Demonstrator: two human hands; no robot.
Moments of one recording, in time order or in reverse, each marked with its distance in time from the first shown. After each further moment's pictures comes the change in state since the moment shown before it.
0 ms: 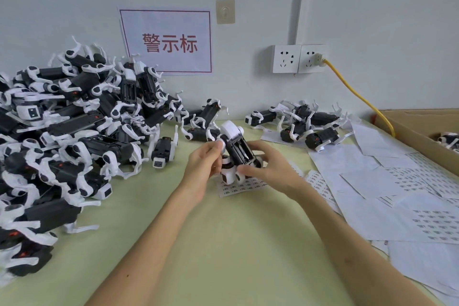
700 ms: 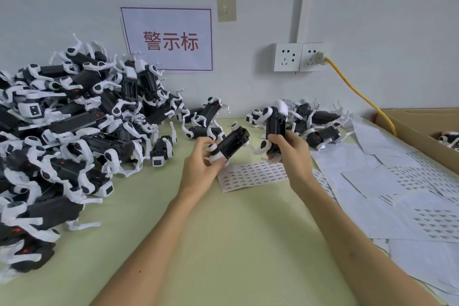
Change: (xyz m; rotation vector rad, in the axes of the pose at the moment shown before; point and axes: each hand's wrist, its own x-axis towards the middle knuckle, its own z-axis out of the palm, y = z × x) left_hand 0.003 -0.015 -0.011 0.547 0.138 0.164; right_hand 0.005 -0.001 -0.013 0.395 0.451 0.080
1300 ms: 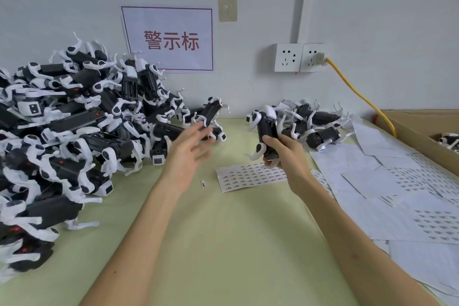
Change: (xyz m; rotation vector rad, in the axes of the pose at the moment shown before) left_hand 0.014 0.025 -0.033 -0.825 -0.090 -0.239; right_hand -0.005 -0.007 0.001 0.010 -0.142 0.085
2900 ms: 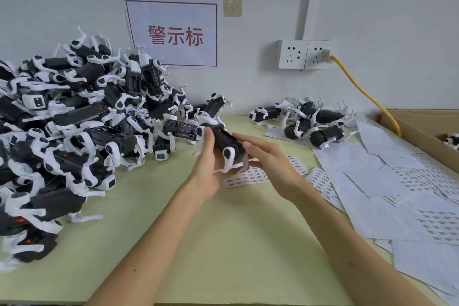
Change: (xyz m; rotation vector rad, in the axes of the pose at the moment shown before) left_hand -0.023 -0.022 0.038 -0.023 -0.165 -0.222; right_hand -0.021 -0.007 0.031 0.003 -0.354 -0.040
